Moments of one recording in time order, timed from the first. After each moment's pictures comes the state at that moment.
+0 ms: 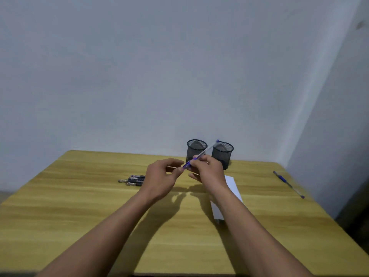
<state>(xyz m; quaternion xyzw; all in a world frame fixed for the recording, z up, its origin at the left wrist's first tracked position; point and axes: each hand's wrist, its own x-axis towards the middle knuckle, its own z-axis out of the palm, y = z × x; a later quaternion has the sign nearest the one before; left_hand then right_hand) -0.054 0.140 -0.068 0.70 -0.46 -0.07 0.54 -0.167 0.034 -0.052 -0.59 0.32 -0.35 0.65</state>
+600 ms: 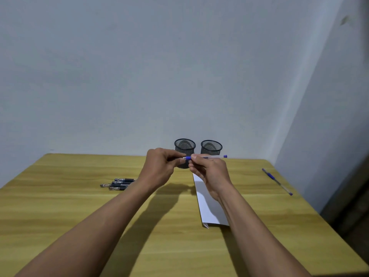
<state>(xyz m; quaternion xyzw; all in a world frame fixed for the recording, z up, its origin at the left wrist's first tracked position) -0.059 0.095 -0.041 0.68 -0.50 -0.05 0.54 -0.194 0.001 -0.042 -0.51 0.26 -0.37 0.73</state>
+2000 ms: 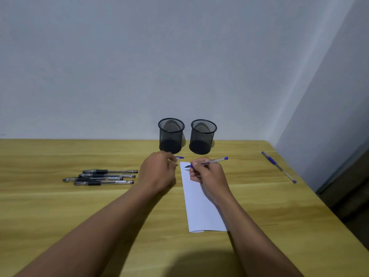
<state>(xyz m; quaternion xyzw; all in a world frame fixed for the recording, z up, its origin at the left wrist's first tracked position) -0.048 0.007 -0.137 0.81 -0.48 0.00 0.33 -0.192 -0.084 -0.153 -0.57 0.34 -0.36 0.65</state>
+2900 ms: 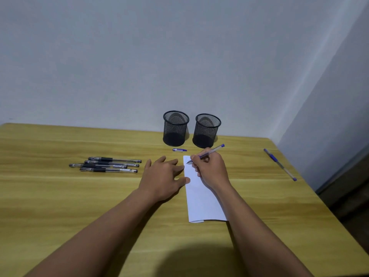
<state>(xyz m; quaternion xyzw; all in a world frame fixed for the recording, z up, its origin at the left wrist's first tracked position) -0.070 0.037 -0.150 0.82 -0.55 -0.06 0.15 -0.187 -0.091 -0.159 -0.70 0.39 -0.33 0.50</state>
